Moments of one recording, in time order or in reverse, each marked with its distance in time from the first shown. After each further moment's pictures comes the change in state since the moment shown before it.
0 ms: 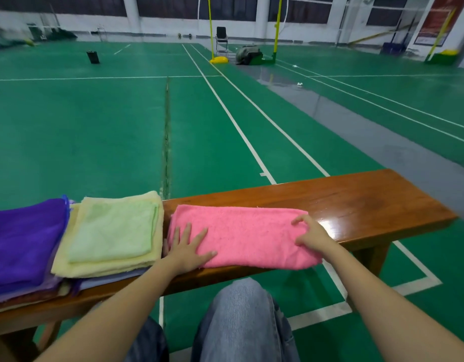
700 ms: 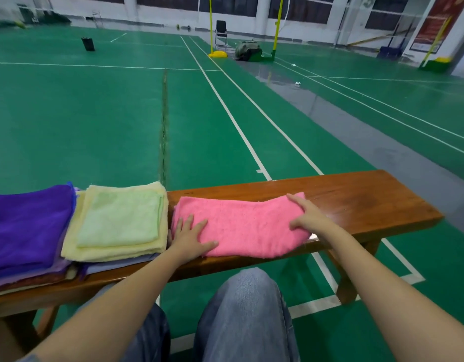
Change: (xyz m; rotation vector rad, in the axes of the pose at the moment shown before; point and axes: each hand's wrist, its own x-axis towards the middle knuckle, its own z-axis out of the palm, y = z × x) left_hand -0.007 -0.001 0.002 -0.220 0.157 0.034; right_hand -0.034 -0.052 -0.009 0.035 -0.043 -0.094
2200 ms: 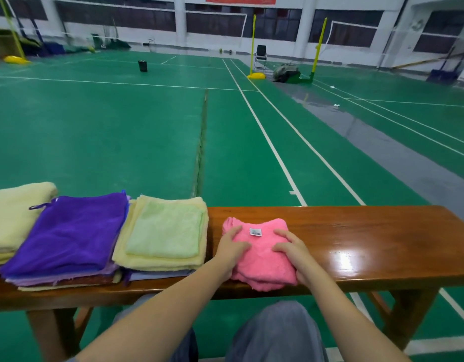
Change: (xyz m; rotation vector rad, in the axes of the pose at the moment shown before) left_hand -0.005 0.029 -0.019 -1.094 0.139 -0.164; right_hand 0.026 -0.028 0.109 0.430 -0.111 0.107
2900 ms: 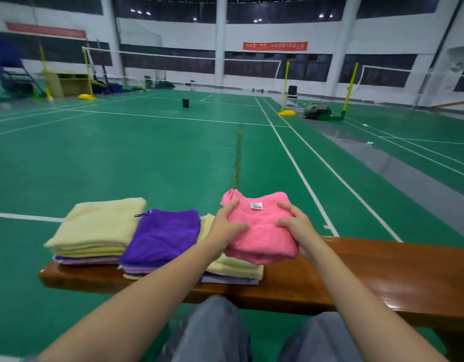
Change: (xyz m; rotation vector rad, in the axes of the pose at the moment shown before) left_hand -0.090 0.078 -0.154 0.030 0.160 0.371; right_hand -0.075 -0.122 0.107 0.080 -0.058 -0.385
